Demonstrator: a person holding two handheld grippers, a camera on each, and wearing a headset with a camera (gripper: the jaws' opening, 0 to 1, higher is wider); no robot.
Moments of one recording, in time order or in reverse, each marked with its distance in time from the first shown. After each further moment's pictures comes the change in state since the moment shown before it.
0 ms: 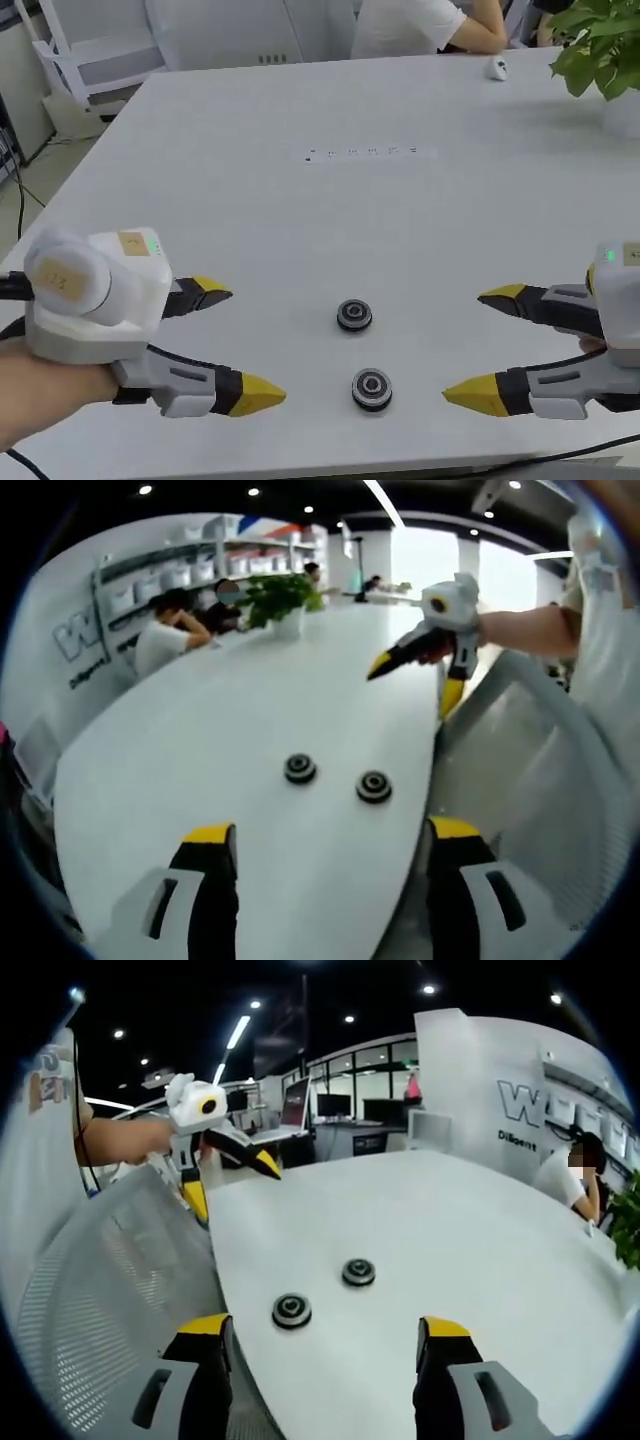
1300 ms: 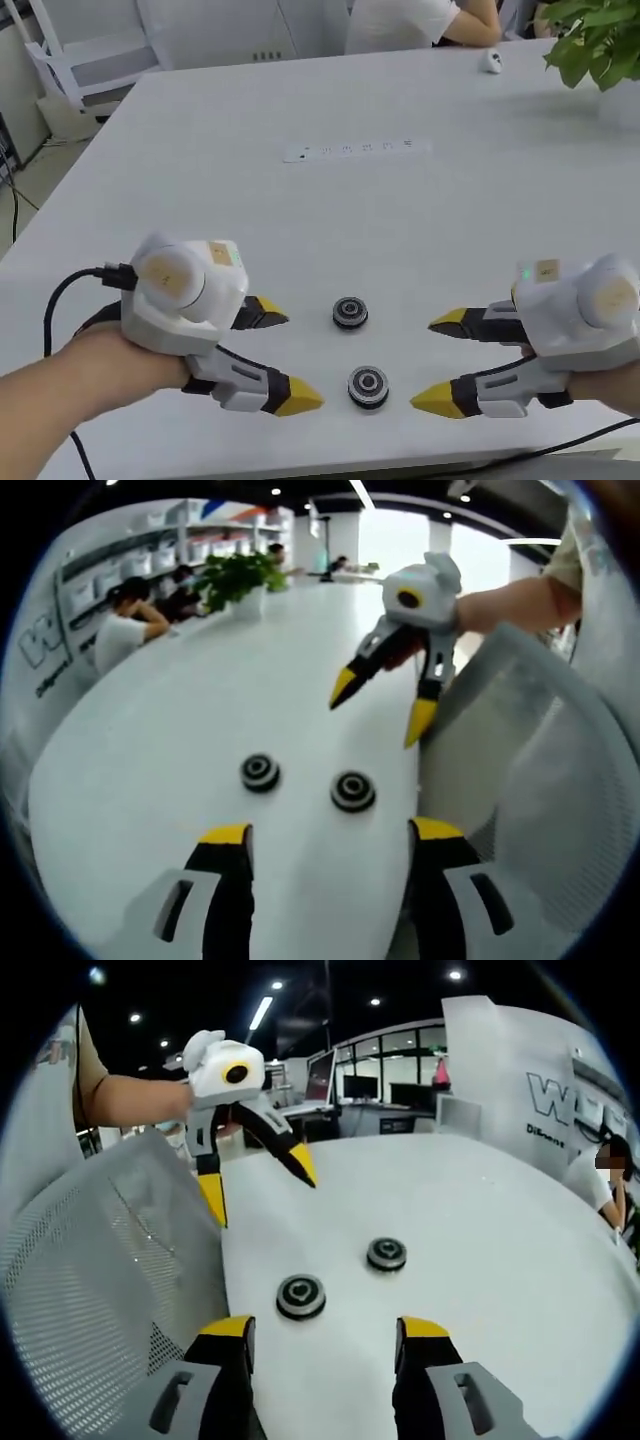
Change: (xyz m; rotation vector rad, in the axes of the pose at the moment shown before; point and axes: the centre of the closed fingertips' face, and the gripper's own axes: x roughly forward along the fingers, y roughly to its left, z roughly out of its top) left arm 0.055 -0.019 -0.004 0.054 0.084 -0.144; right arm 0.043 0.007 -0.030 -0.054 0.081 0.109
